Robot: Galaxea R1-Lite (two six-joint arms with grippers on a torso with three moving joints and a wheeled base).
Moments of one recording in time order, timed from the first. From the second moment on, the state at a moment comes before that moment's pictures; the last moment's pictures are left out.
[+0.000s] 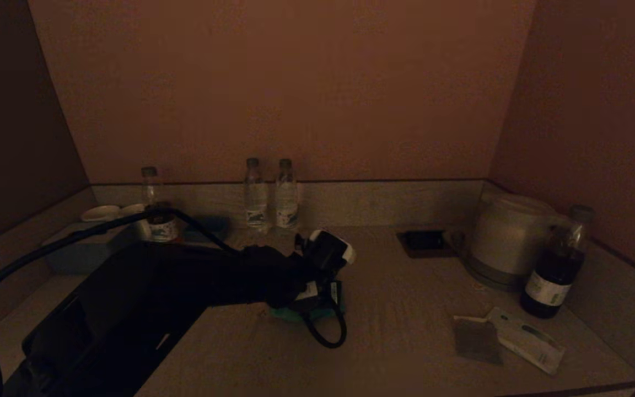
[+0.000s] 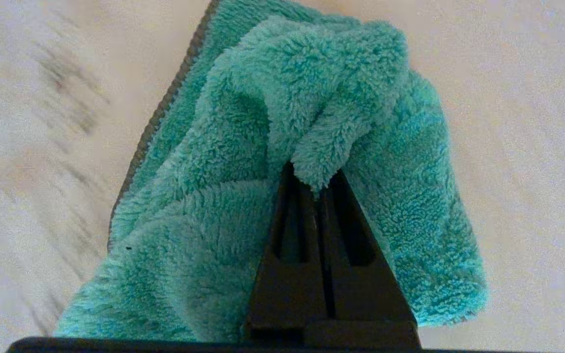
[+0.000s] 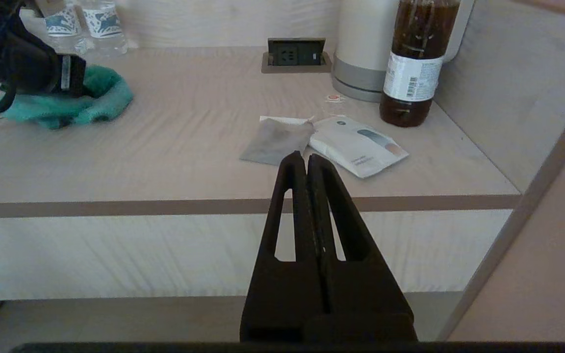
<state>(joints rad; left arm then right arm) -0.82 2.56 -1.94 0.30 0.35 -0.51 0.02 0.00 0.00 0.00 0.00 0.00</state>
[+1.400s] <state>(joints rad) -0.59 2.59 -1.94 0.44 0.55 -0.54 0.02 0.00 0.00 0.00 0.00 0.00</state>
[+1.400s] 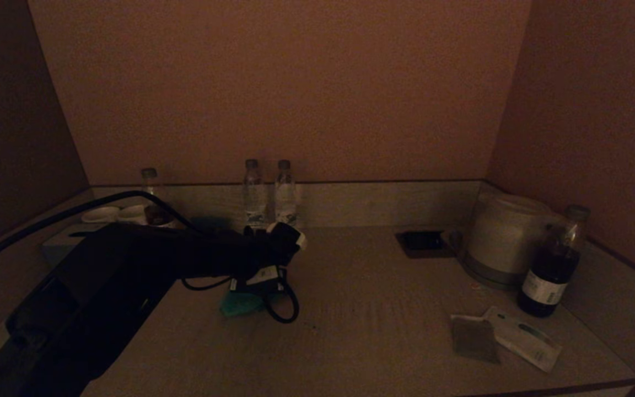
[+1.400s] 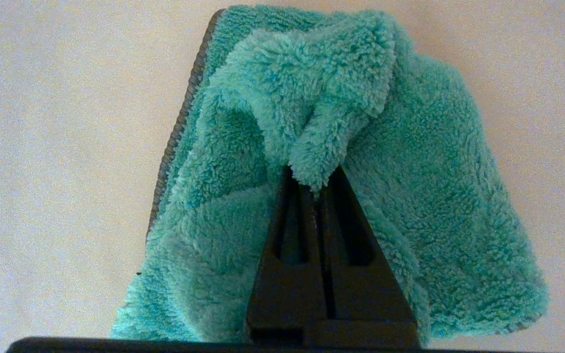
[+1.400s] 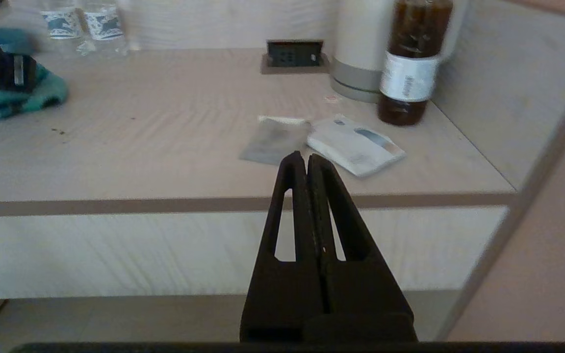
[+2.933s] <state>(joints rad) -0.81 2.55 -1.90 0.17 0.50 -0.46 0.02 0.00 0.00 0.00 0.00 0.00</state>
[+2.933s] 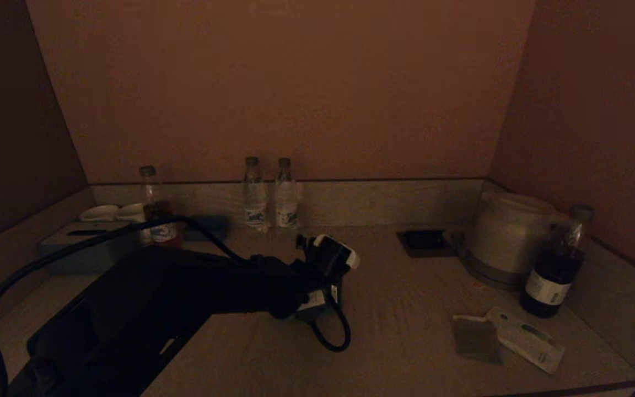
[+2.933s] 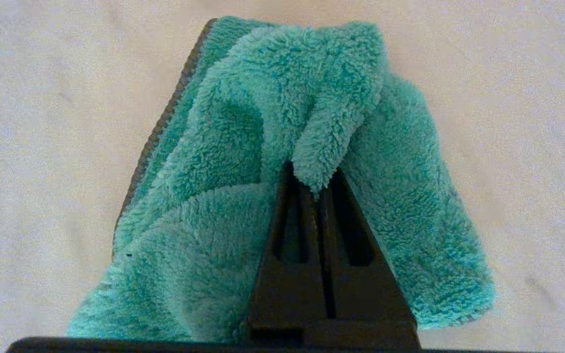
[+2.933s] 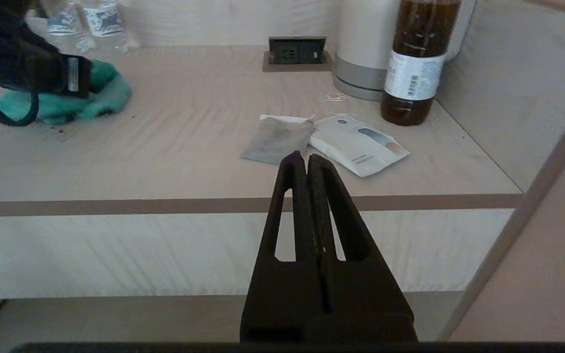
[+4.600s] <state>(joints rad) -0.69 2.62 -1.95 0.05 0.61 -0.32 0.02 0.00 0.00 0.00 0.00 0.00</state>
